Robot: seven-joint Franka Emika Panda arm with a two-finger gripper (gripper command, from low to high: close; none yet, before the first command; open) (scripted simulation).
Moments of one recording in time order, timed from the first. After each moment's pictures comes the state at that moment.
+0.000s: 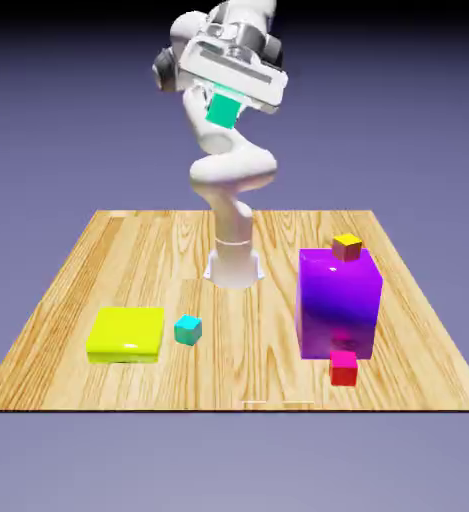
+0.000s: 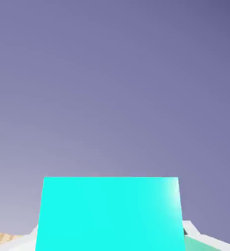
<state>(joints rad) 0.42 -0.87 -0.20 -2.44 -0.73 2.10 1.20</state>
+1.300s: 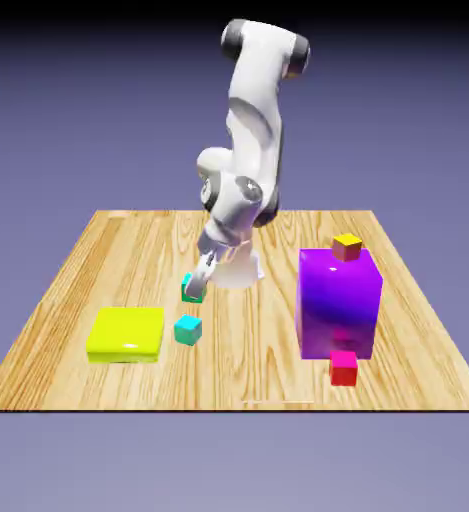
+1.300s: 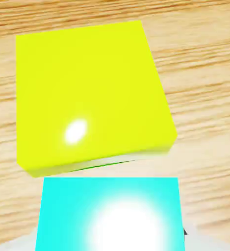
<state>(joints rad) -0.94 -0.32 0.85 -2.91 -0.38 2.58 2.88</state>
